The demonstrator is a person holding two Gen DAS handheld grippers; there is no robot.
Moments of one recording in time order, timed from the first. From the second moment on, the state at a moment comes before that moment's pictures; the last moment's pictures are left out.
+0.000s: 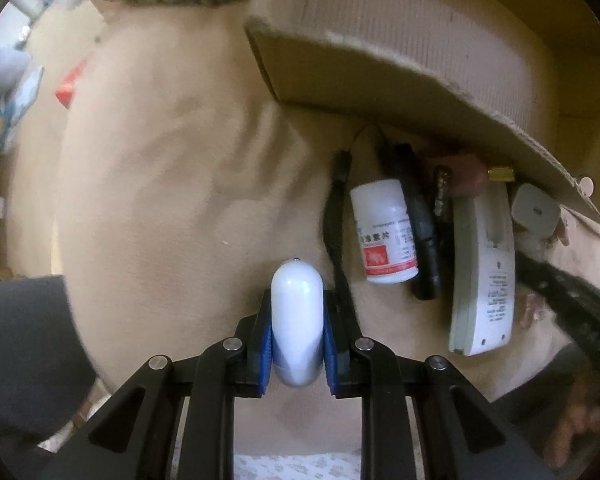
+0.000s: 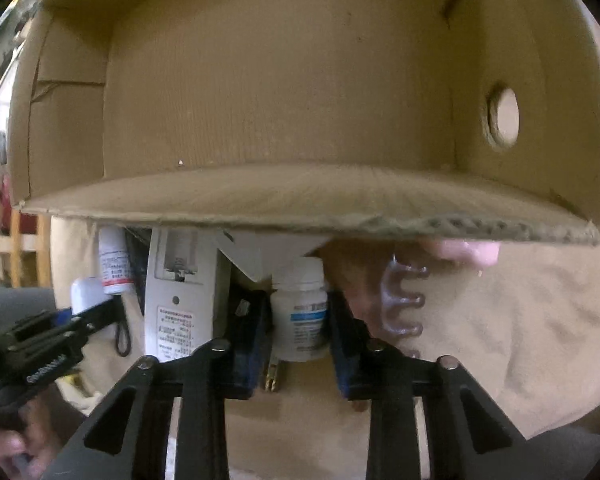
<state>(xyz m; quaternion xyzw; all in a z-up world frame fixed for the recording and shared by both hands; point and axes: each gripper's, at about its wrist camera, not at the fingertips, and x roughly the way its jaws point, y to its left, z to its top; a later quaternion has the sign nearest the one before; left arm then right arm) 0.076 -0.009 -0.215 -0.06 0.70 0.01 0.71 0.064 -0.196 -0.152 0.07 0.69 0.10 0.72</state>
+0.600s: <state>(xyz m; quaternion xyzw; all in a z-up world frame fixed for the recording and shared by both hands) 0.015 -0.007 -0.088 -0.07 0.63 0.01 0.77 0.010 -0.237 -0.050 0.14 0.57 0.13 0.80</state>
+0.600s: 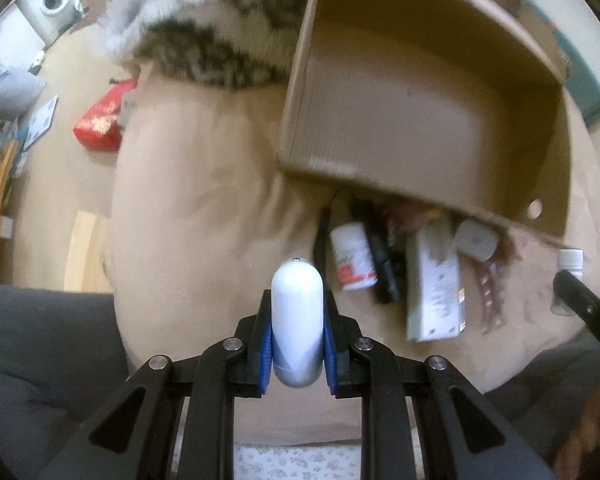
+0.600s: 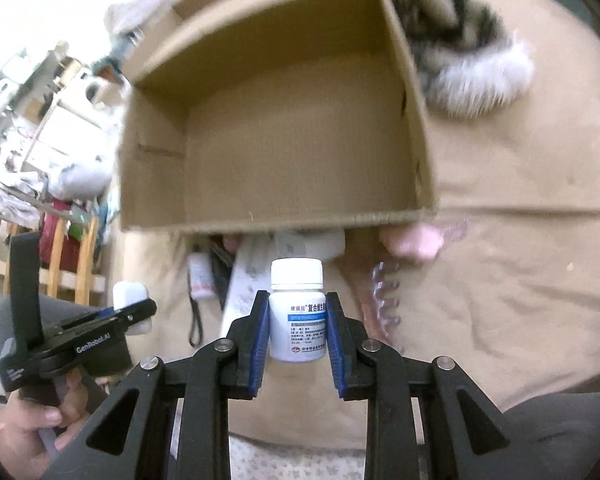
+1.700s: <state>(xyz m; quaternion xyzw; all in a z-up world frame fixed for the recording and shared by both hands) 0.144 -0.046 -0.080 0.02 0.54 -0.04 0.84 0.140 -0.196 -0.085 0.11 0.57 0.15 0.80</state>
